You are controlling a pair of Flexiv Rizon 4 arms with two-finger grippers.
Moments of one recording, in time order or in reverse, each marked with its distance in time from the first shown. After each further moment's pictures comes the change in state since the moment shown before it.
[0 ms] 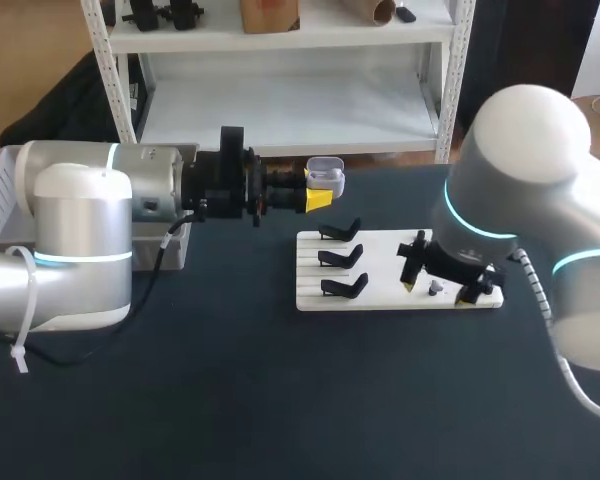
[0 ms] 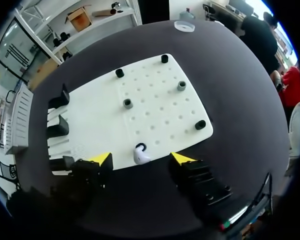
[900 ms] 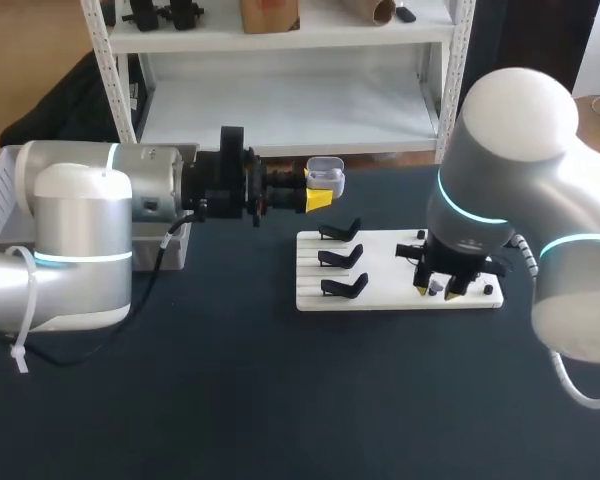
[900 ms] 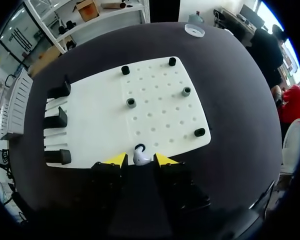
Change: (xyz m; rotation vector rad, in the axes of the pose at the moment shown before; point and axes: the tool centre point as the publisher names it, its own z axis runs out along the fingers) left arm 0.000 0.000 0.000 0.000 0.000 0.000; right arm 0.000 -0.003 -0.002 0.037 0.035 -0.121
